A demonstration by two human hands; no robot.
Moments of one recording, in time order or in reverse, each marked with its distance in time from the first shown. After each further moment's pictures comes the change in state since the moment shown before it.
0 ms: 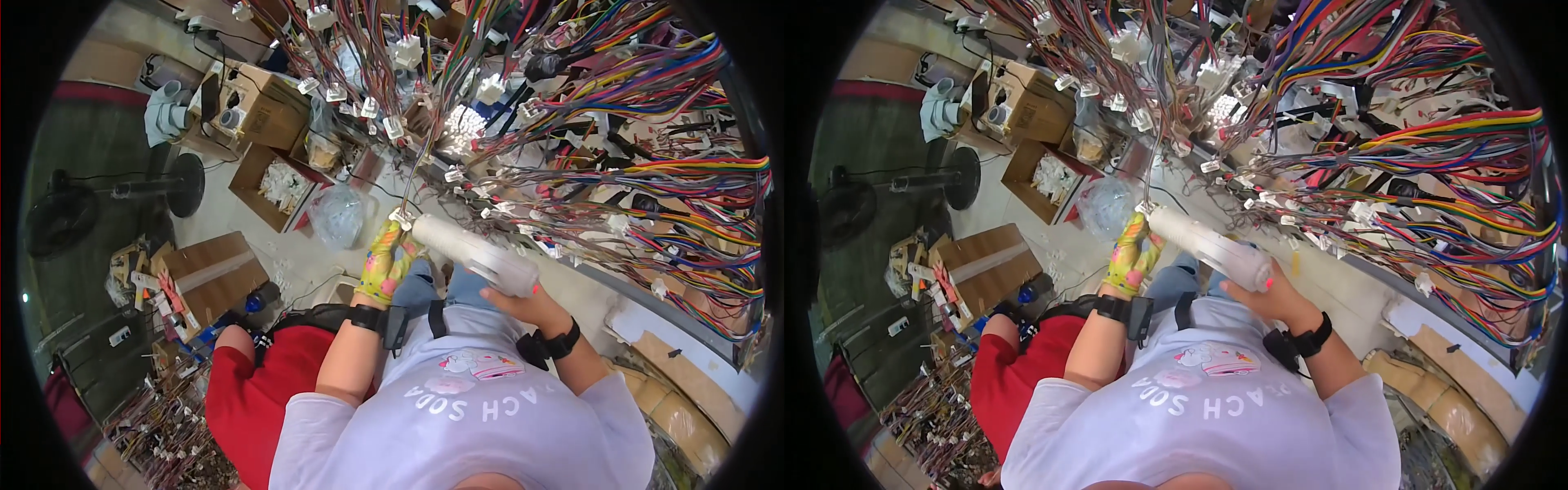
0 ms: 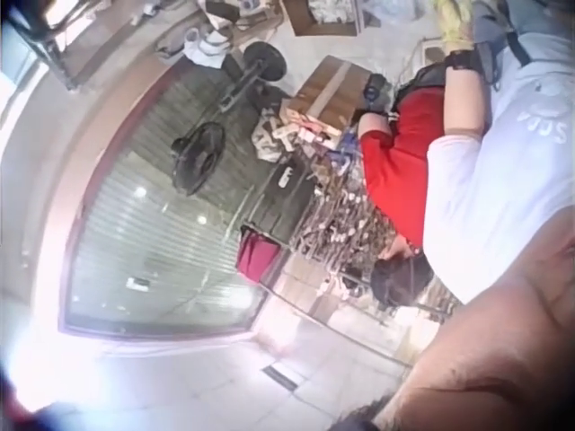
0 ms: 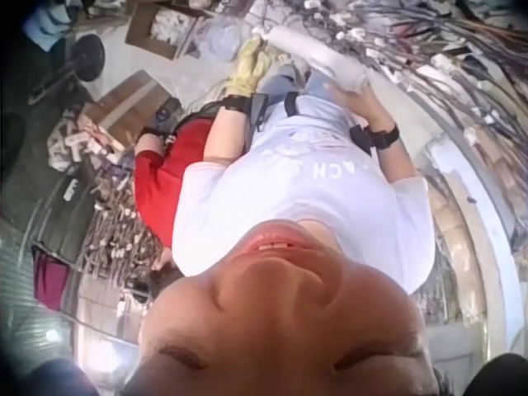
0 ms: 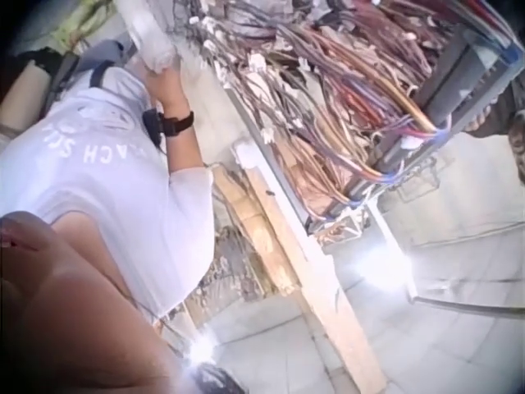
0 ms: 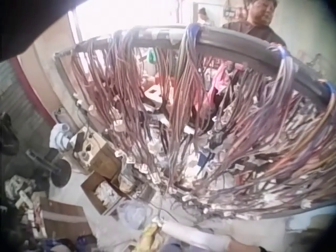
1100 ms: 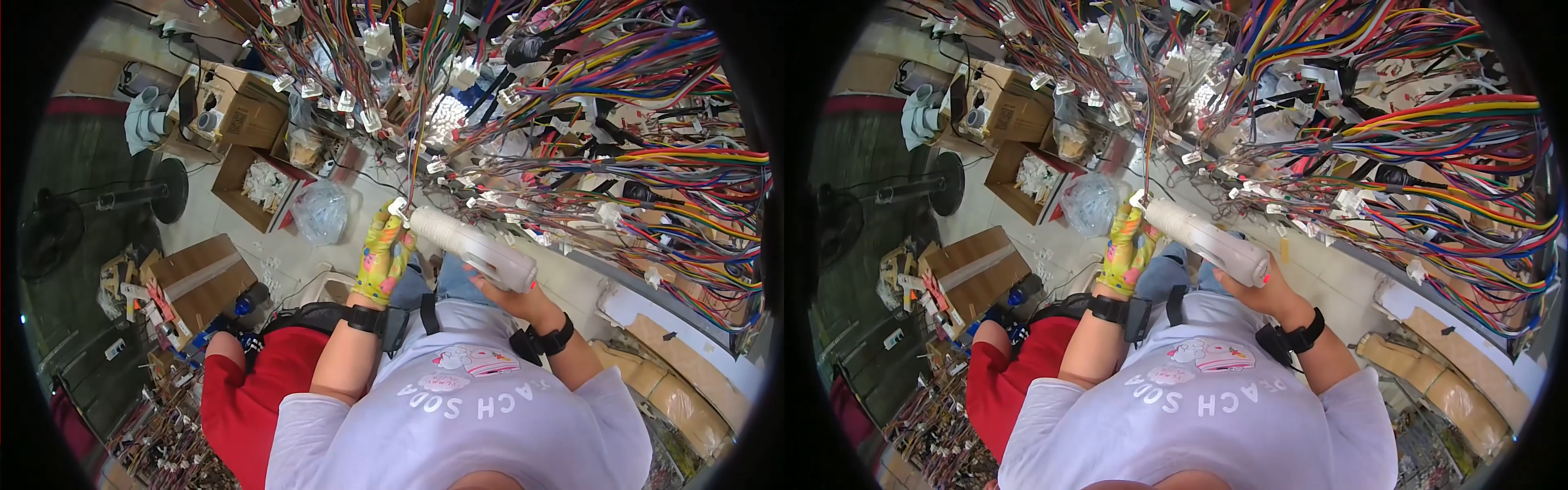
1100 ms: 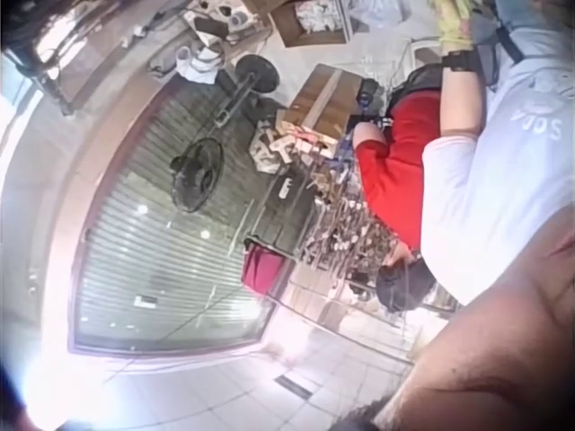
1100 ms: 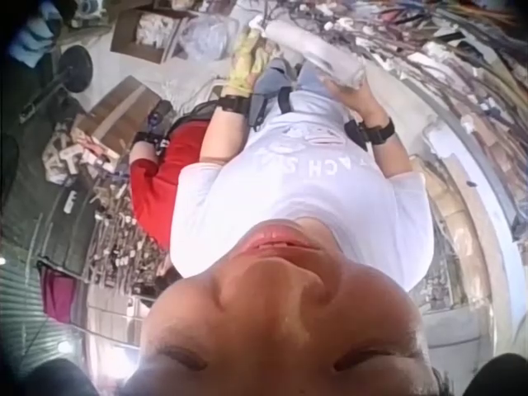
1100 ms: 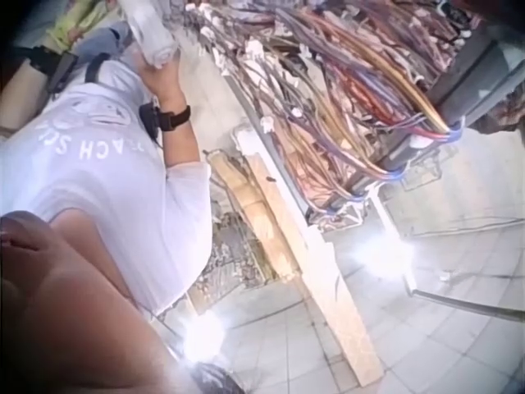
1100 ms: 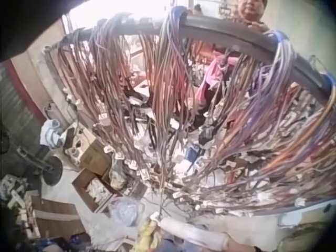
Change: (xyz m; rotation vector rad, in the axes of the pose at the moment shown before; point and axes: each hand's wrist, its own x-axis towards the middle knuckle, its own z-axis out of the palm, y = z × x) left_hand -0.014 -0.017 0.048 0.185 -0.037 0.089; right_hand -0.006 0.004 0.003 0.165 0.070 0.173
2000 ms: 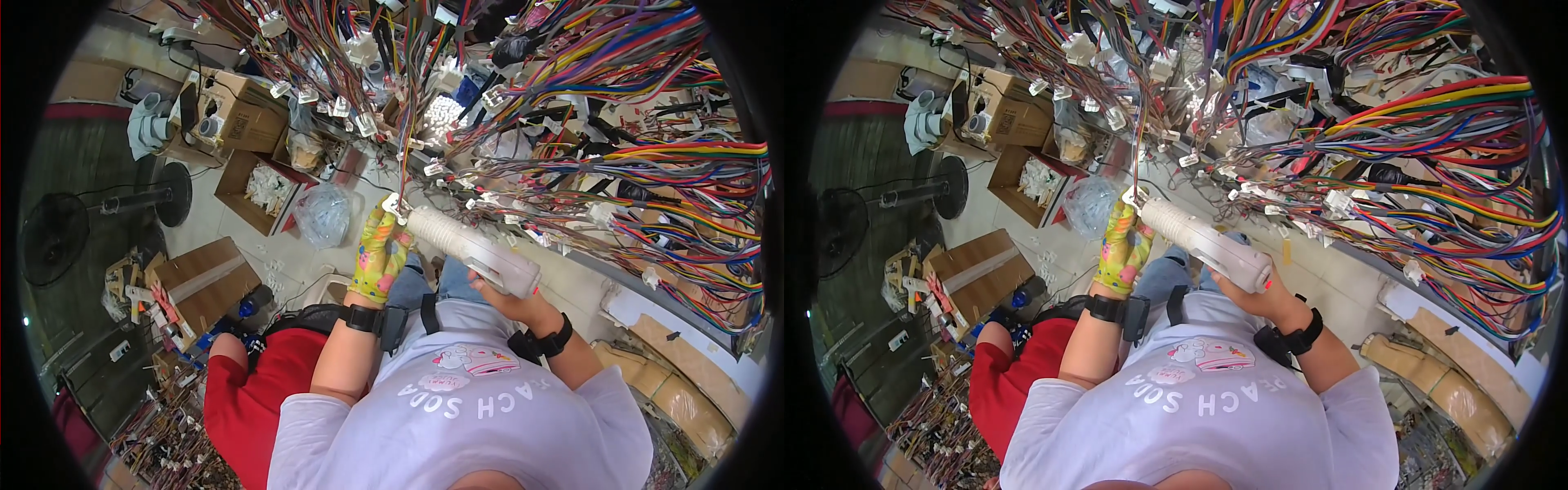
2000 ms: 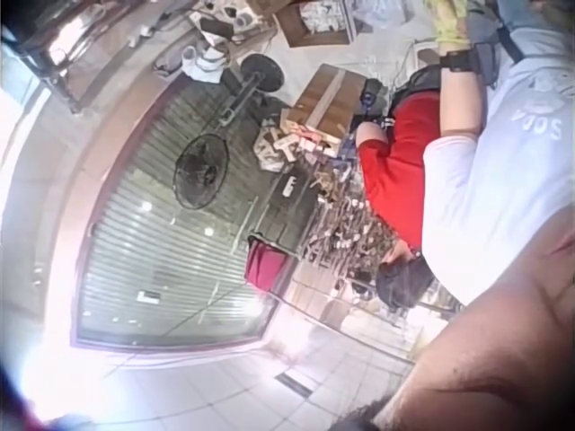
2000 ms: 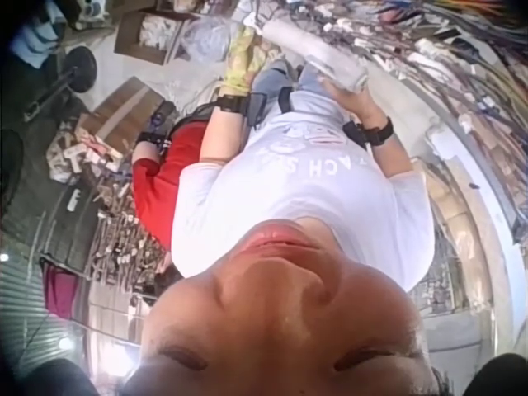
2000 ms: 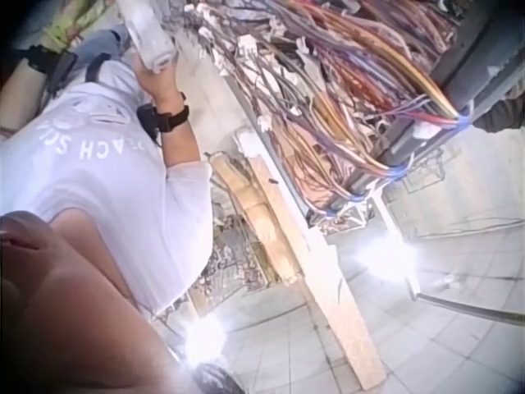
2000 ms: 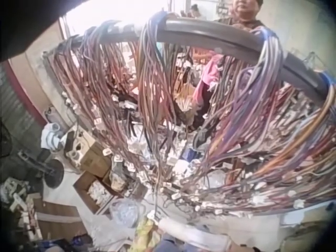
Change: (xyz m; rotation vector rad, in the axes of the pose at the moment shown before) left_hand 0.001 0.003 0.015 -0.031 -0.017 0.026; right_hand -0.007 -0.004 -0.005 0.106 0.015 -0.033
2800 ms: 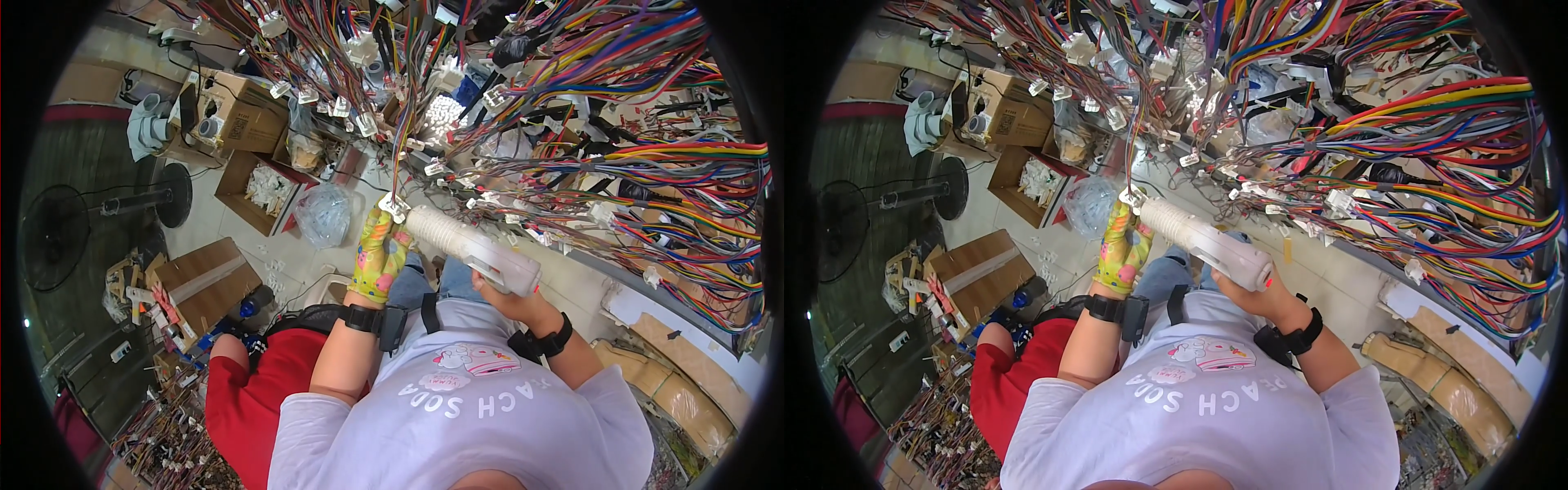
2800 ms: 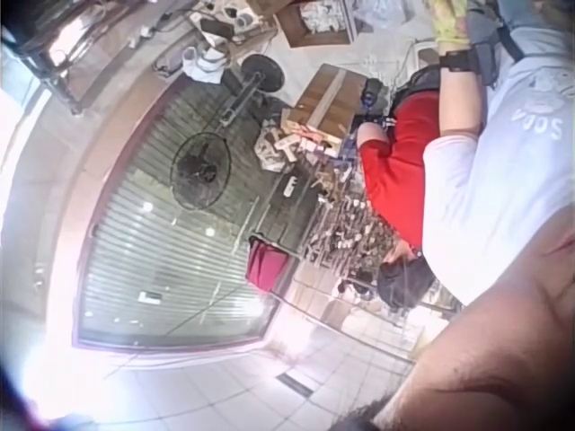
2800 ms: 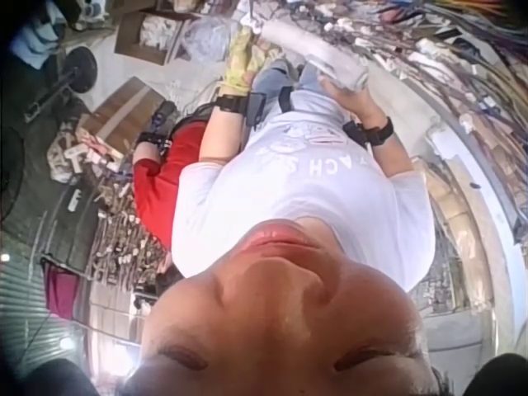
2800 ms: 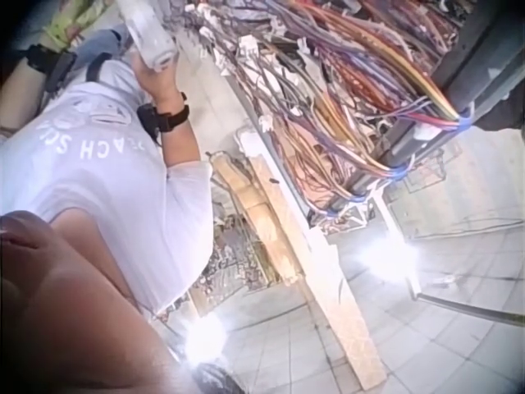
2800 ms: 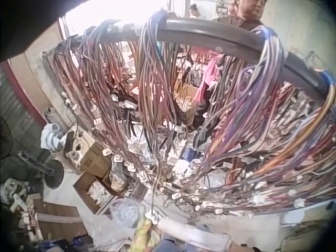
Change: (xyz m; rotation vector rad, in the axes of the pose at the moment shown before) left_hand 0.002 0.001 -0.003 -0.057 0.044 -0.035; right_hand 0.004 -0.005 0.002 -0.130 0.028 -0.126
